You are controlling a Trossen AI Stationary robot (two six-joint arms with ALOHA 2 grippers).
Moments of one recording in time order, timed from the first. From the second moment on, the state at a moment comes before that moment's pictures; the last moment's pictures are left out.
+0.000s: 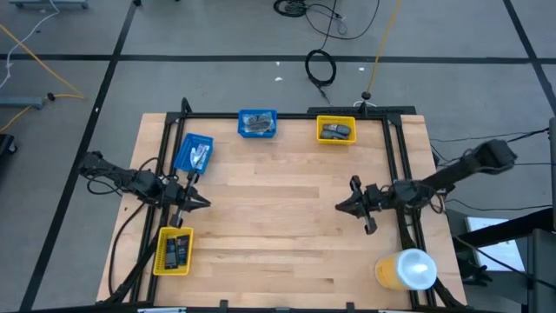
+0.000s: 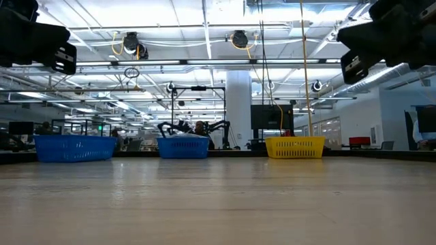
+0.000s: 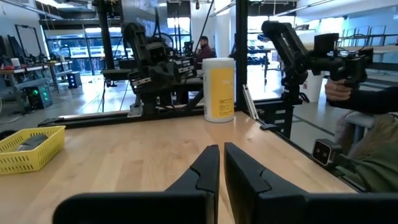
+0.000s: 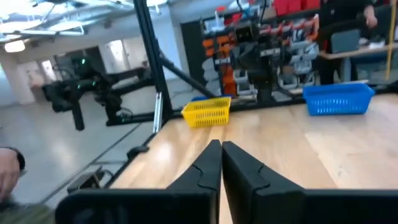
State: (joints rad) left arm -0.39 0.01 0.02 0.05 -0.13 0.05; right arm 0.33 0.92 0.01 1.00 0.14 0.19
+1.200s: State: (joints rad) left arm -0.39 0.01 0.02 0.06 -0.13 0.05; right arm 0.17 0.03 0.02 0.05 -0.05 0.07
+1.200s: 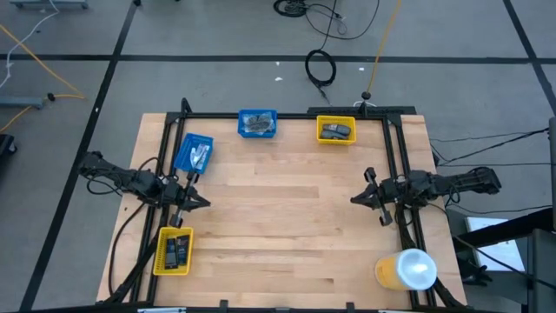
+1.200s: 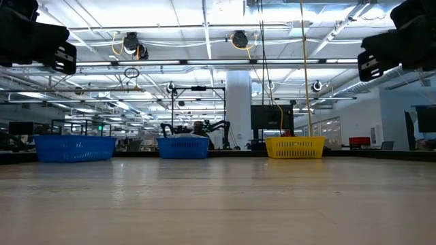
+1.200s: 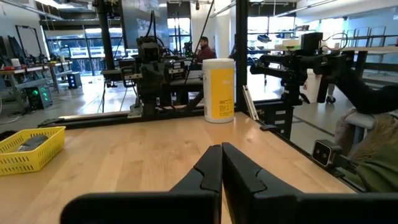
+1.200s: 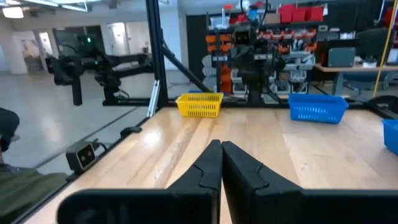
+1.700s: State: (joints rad) left arm -0.39 0.01 0.02 0.06 -0.13 0.05; right arm 0.16 0.00 0.01 0.07 -0.06 0.06
